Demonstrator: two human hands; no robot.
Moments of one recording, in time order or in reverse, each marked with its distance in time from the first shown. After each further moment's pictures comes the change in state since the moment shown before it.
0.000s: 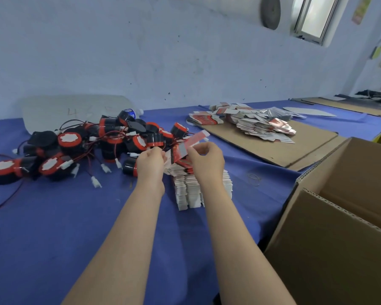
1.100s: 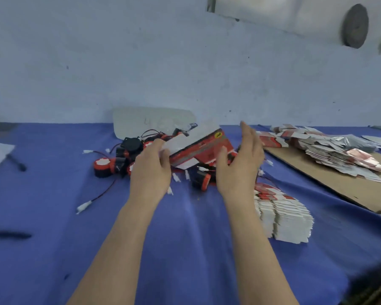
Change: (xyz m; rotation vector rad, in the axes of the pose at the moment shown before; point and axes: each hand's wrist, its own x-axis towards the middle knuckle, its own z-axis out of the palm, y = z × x) left_hand 0.007 0.066 -0.147 0.849 0.265 0.836; right_hand -0.048 -0.057 0.080 -0.083 0.080 -0.564
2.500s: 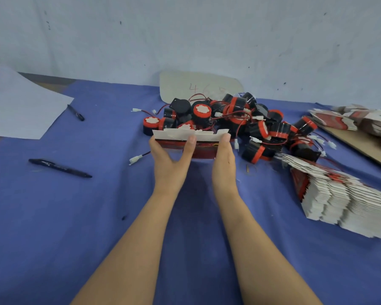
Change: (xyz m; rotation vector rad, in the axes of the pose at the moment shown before) left_hand -0.056 -0.091 -0.002 -0.517 0.161 -0.436; right_hand -0.100 0.016 0.113 0.705 -0.482 0.456
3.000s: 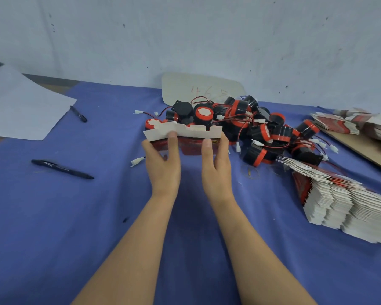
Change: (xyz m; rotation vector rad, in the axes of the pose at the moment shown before) left_hand 0.005 0.005 -0.004 -0.056 0.196 -0.019; right_hand -0.011 -0.007 0.012 -0.137 -0.073 -0.278
